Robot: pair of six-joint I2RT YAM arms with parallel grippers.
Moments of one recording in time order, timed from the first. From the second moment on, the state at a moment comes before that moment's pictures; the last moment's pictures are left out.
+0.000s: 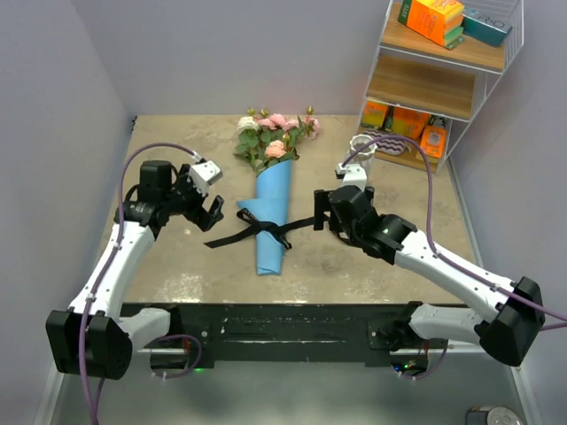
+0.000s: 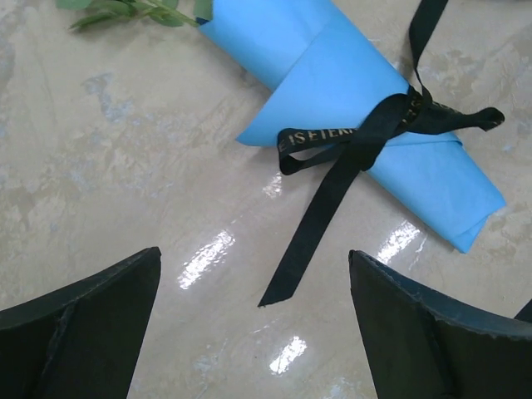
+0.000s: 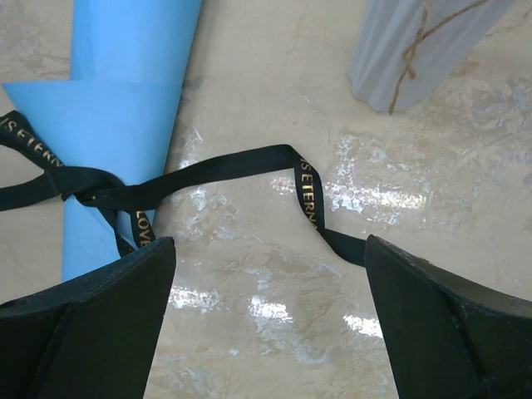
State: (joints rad) left arm -0.09 1.11 0.95 -0.56 0.49 0.48; right arm 0.80 1.16 0.95 -0.48 0.50 0.49
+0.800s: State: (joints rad) left arm -0.36 1.46 0.79 -0.23 0.42 0.59; right arm 0.80 1.36 0.86 -0.50 0.63 0.72
